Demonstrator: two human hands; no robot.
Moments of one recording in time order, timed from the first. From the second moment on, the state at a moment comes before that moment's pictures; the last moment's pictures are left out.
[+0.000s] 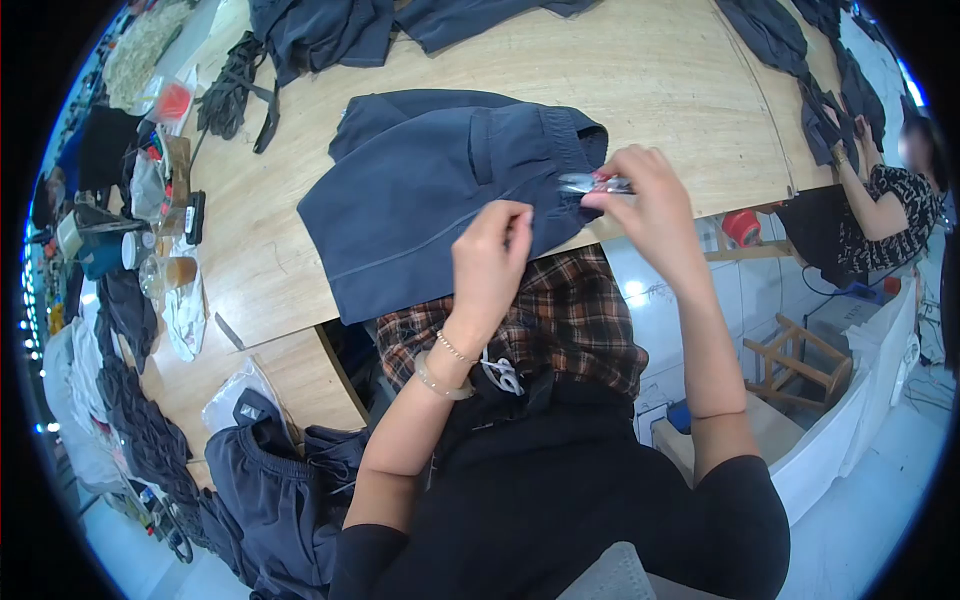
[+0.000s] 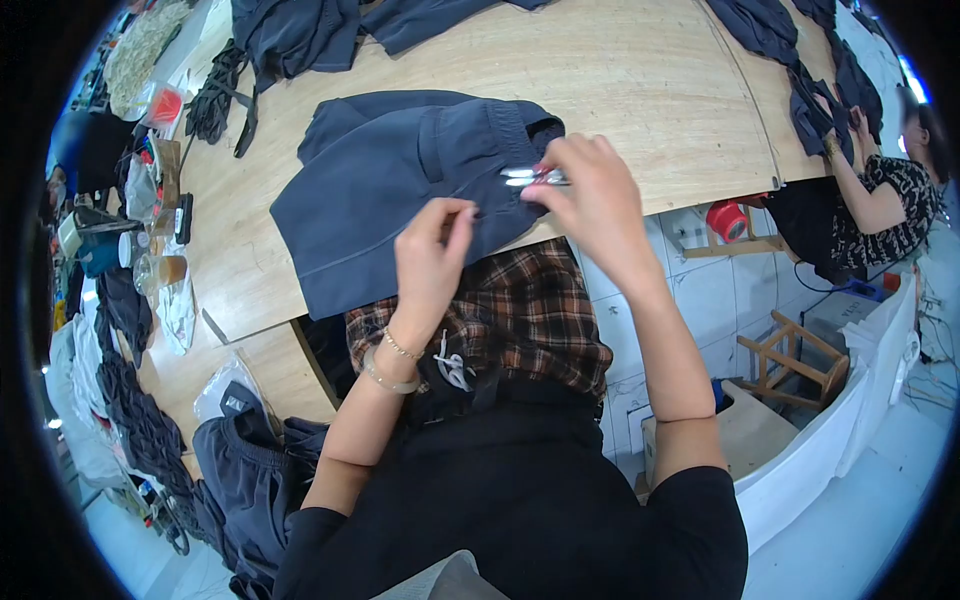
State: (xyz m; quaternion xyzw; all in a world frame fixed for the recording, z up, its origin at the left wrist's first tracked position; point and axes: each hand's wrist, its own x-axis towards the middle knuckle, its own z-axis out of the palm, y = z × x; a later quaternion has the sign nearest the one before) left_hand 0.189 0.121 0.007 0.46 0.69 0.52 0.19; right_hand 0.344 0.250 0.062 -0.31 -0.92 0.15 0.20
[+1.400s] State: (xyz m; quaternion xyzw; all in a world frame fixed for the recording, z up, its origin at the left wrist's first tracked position) left_hand 0.123 0.088 -0.048 0.47 0.76 0.43 0.06; right_hand 0.247 0.229 0.005 -0.25 -0.90 0.33 0.15
